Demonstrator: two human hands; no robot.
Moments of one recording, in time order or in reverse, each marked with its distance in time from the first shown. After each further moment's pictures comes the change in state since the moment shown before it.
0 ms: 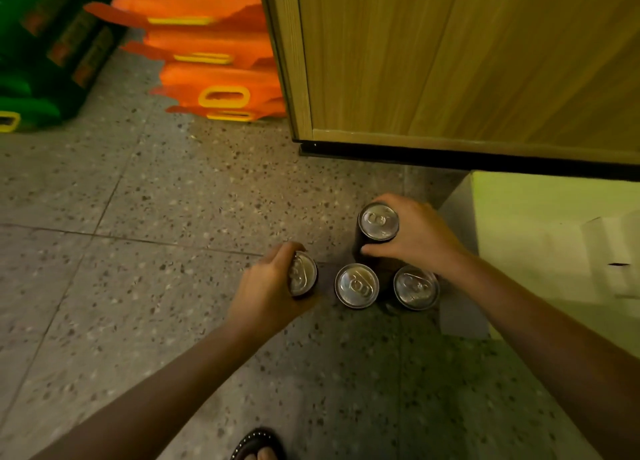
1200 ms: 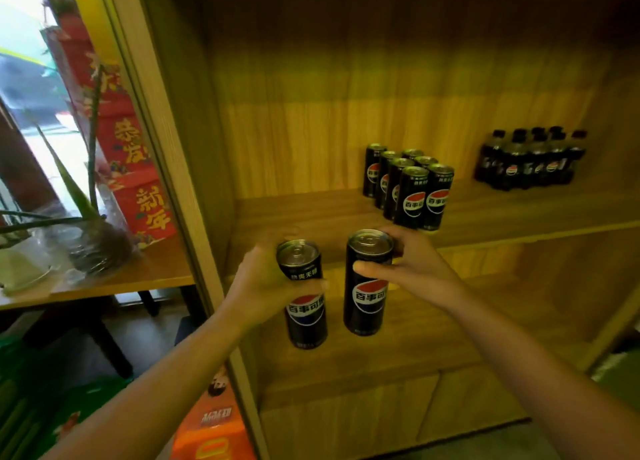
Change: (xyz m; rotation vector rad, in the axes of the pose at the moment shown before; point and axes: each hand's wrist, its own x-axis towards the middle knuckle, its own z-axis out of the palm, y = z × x) left_hand 0.035 0.574 -0.806 -0.421 0.142 0.432; right_hand -0.140 -0.565 -0.790 0.287 0.504 -0.068
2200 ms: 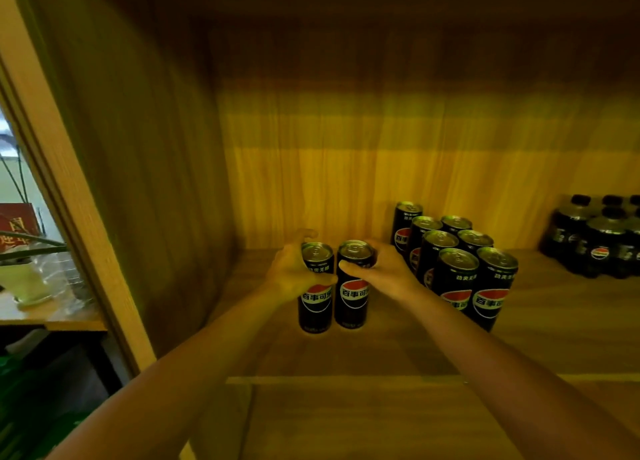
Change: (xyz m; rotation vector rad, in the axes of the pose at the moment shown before) left_hand 0.233 -0.029 0.046 -0.039 0.081 -0.213; right_hand 0.243 0.080 -0.006 0.106 -0.085 -0.035
